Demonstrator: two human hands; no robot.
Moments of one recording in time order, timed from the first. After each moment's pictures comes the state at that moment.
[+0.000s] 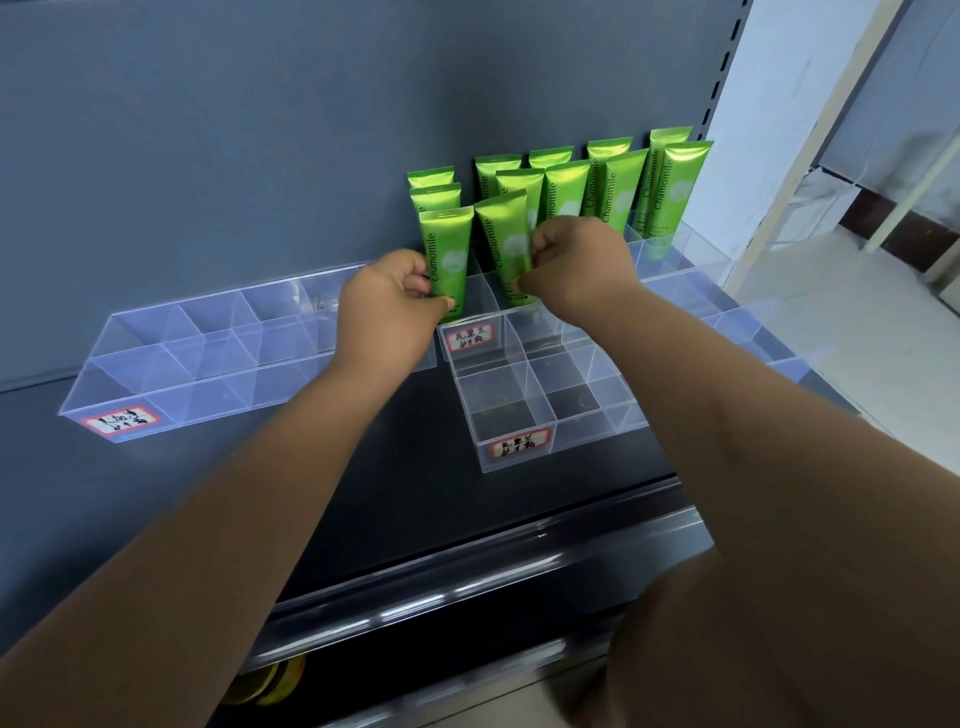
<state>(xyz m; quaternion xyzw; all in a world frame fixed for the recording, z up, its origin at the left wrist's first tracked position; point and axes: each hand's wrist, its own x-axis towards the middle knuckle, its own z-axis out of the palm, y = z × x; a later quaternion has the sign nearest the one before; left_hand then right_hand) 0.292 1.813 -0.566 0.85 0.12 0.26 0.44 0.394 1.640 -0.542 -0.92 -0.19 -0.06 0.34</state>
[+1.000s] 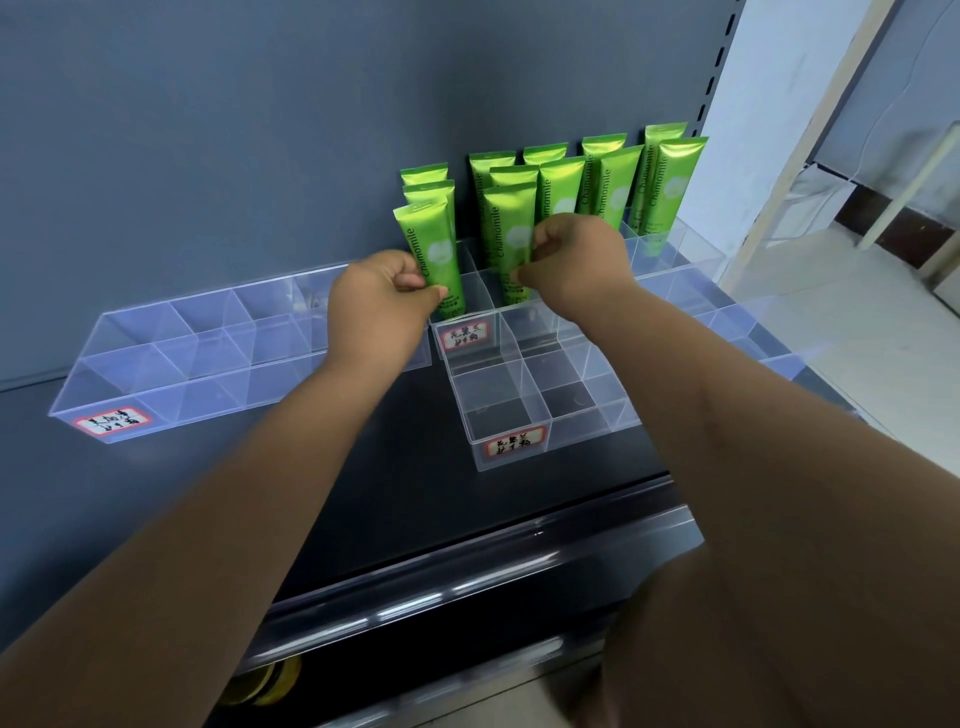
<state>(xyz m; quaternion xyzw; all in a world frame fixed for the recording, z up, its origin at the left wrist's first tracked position) 0.297 1.816 -0.569 0.85 0.16 0.27 0.43 0.392 1.640 -0.541 -0.91 -0.14 -0.05 0.40</state>
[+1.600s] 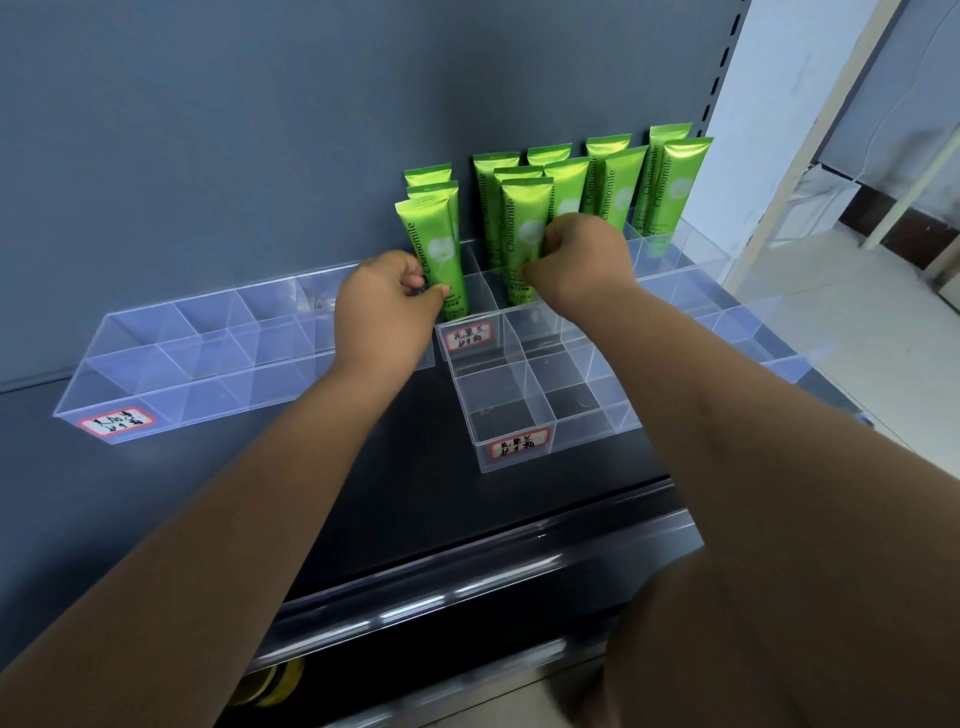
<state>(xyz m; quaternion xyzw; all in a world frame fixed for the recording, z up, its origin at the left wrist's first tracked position) 0.298 1.817 -0.576 0.86 0.15 0.30 0.39 0.395 1.645 -0.539 -0.94 -0.13 -0.06 0.32</state>
